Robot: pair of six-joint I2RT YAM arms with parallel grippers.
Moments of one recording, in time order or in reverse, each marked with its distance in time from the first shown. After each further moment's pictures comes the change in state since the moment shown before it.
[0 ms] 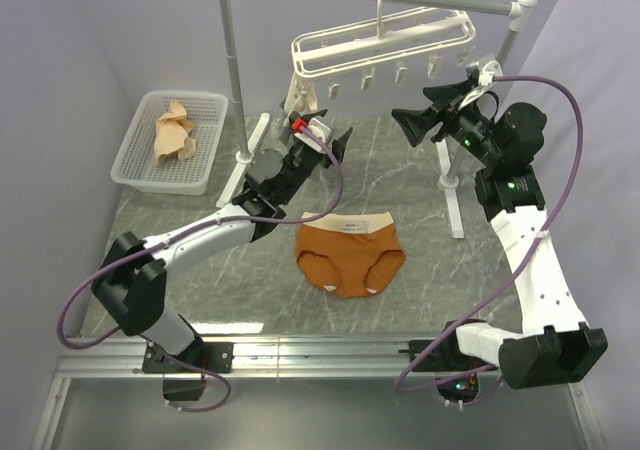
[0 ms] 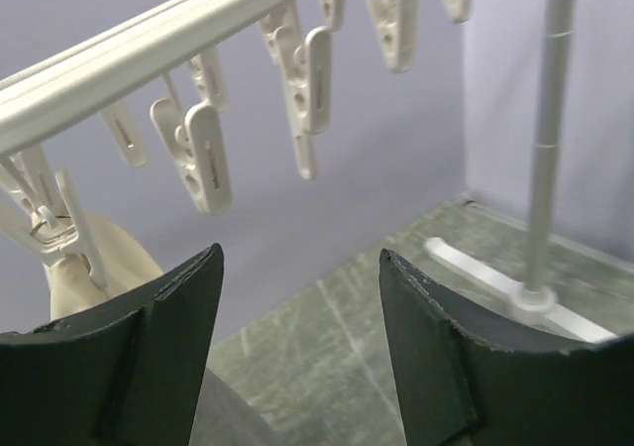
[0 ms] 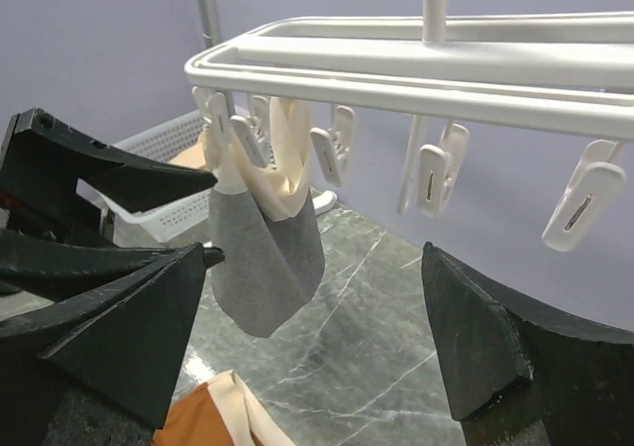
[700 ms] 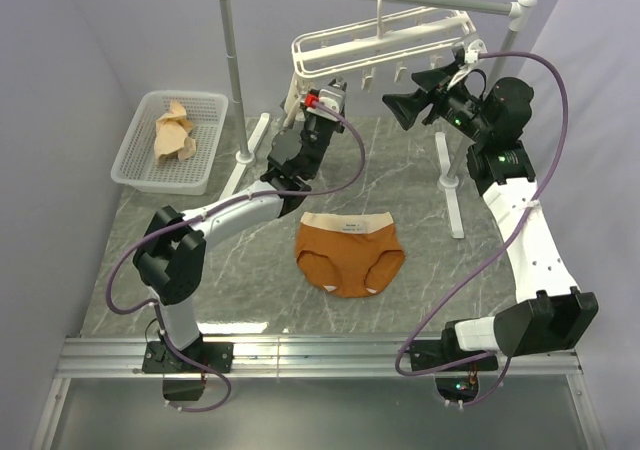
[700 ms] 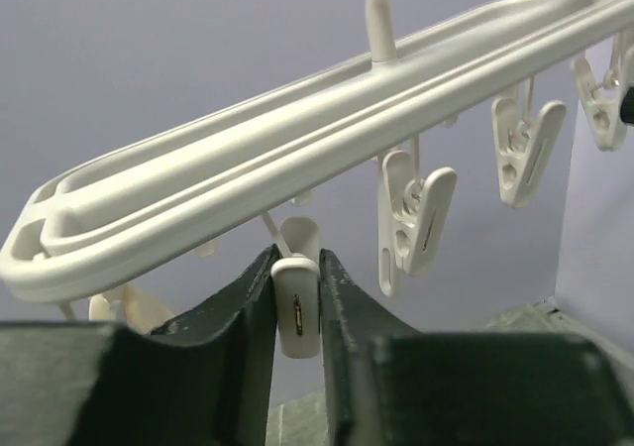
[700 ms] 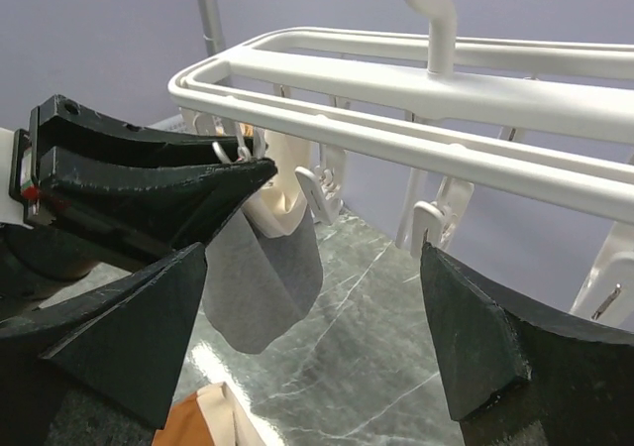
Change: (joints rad) left arm 0.003 0.278 0.289 0.192 -0.225 0.066; right arm 0.021 0.174 0.157 -0.016 -0.033 -0.014
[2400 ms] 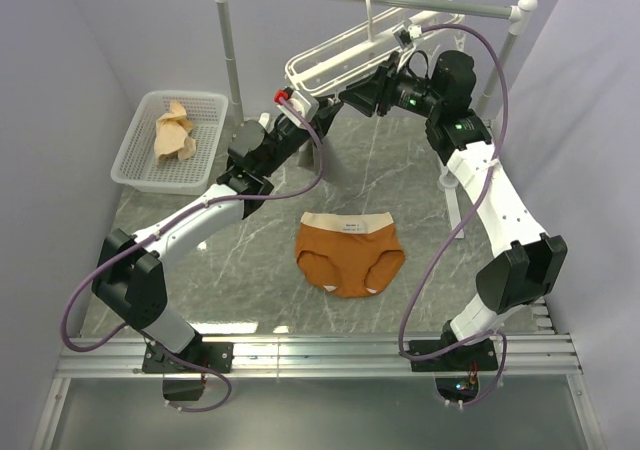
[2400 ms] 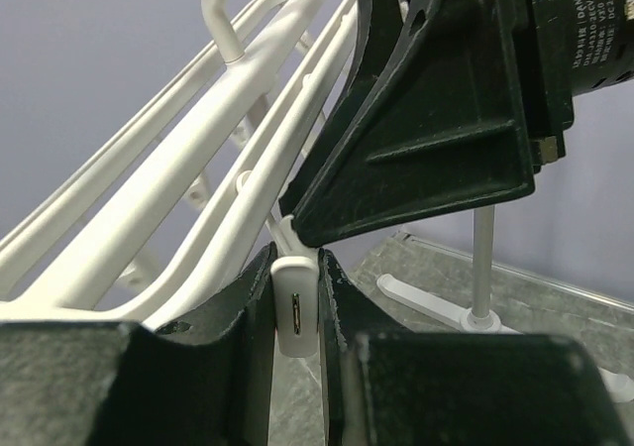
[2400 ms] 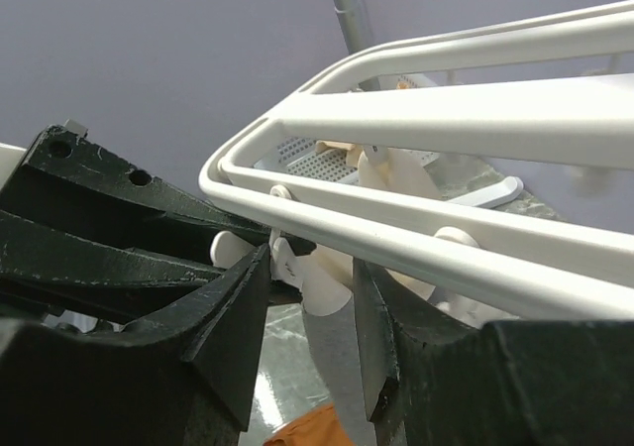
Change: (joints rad) left arm 0.126 -0.237 -0.137 -0.243 0.529 -0.176; right arm 0.173 0.279 0.260 -0.092 -0.126 0.209
